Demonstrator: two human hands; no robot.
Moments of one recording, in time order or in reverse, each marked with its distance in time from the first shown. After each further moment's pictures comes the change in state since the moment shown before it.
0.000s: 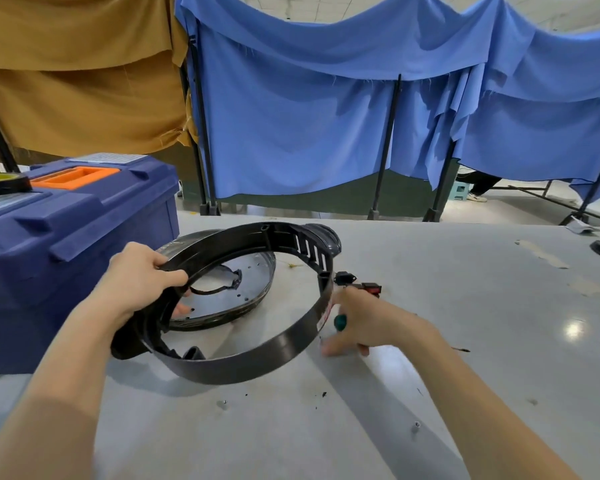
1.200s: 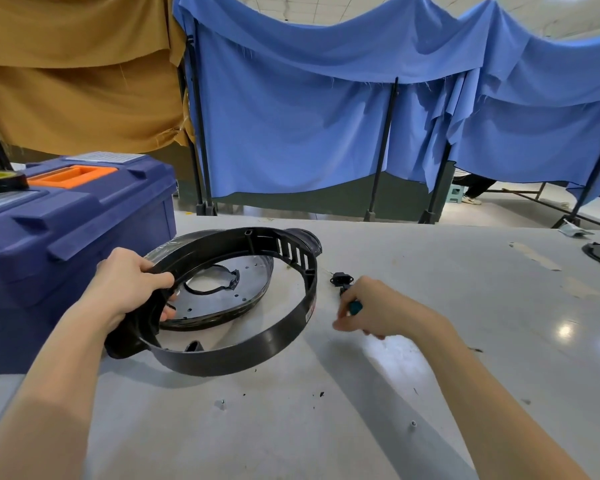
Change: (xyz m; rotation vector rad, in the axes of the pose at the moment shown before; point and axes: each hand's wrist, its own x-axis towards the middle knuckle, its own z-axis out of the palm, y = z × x) left_hand 0.009 -0.014 -0.004 -0.014 0.038 -0.058; right_hand 0.004 0.016 -0.014 -0.103 0.148 0.014
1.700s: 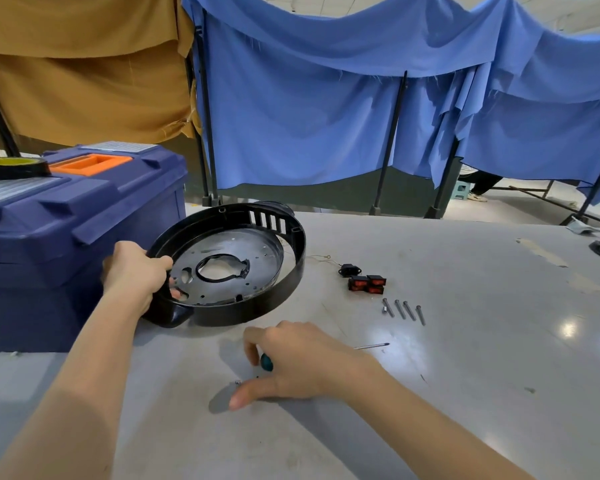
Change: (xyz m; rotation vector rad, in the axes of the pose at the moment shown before) left_hand 0.013 -0.011 0.009 -0.091 0.289 -0.124; right_hand -0.030 -0.096 0.081 -0.252 -0.090 -0.516
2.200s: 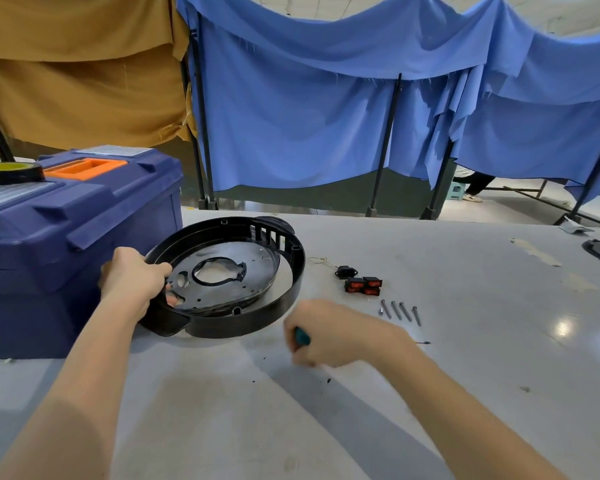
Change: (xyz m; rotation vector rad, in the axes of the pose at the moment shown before) left_hand 0.000 0.000 0.002 0.026 -0.028 -0.021; right_hand -0.013 0.023 -0.041 0.054 -0.127 0.233
